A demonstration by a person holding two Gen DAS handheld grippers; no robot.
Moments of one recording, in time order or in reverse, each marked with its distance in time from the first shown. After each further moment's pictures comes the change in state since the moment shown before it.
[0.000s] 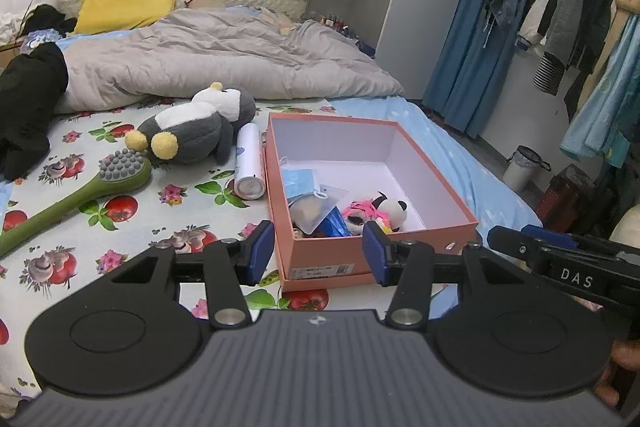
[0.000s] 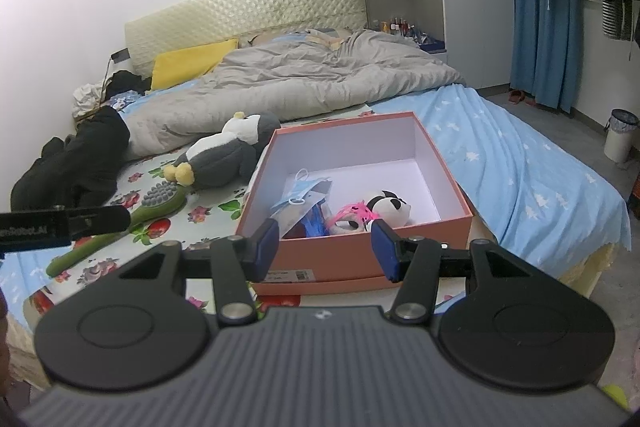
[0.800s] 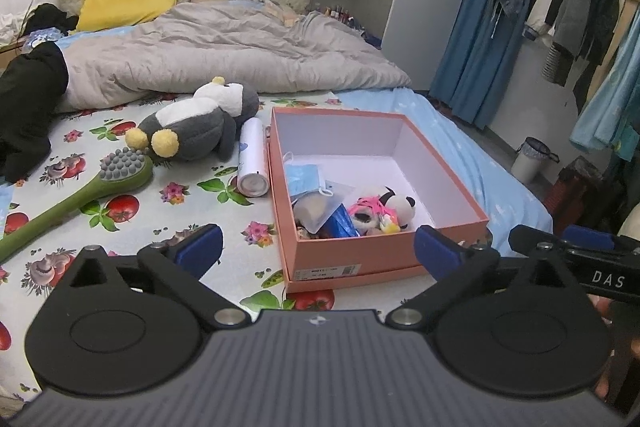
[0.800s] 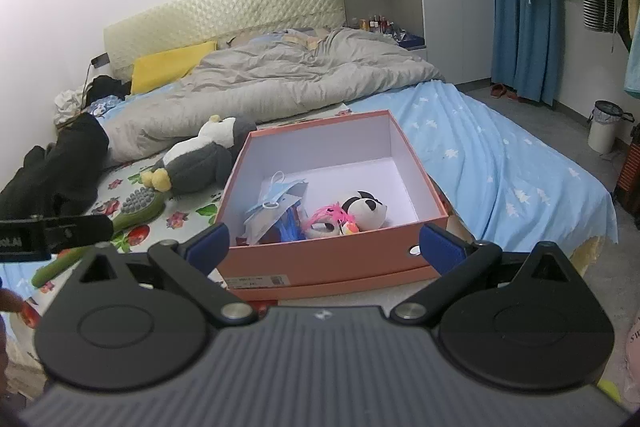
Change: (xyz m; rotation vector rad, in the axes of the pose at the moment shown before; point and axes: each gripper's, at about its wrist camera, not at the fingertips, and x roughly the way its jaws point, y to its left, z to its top) left arm 0.021 -0.007 0.006 0.013 0.036 0.025; right arm 0.008 -0.019 0.005 0.032 0.004 -0.050
